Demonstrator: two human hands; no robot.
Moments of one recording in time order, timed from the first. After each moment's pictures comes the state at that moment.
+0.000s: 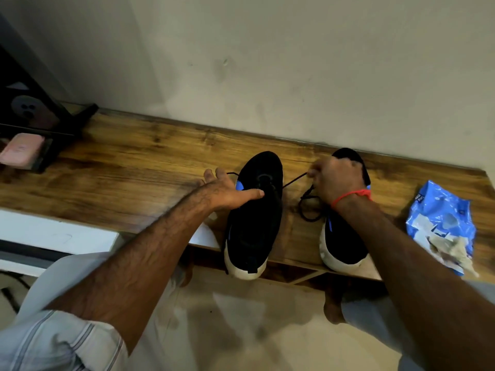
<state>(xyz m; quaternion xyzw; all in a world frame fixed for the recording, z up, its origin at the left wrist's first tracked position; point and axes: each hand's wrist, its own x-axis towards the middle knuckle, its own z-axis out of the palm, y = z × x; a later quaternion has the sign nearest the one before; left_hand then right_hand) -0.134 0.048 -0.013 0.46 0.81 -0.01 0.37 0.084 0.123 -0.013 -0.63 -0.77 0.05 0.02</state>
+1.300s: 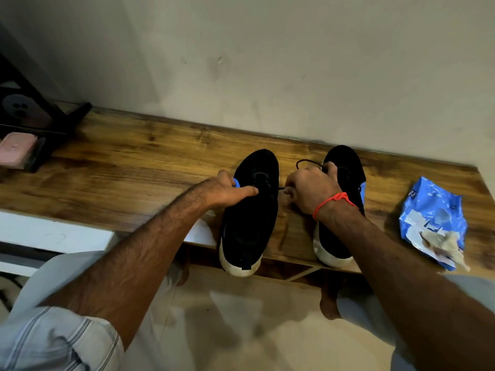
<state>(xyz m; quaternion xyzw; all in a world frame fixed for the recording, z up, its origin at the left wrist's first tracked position) -0.138 0.049 -0.016 0.48 0.76 0.05 0.44 0.065 0.101 -0.024 -0.54 -0.84 0.04 -0.07</state>
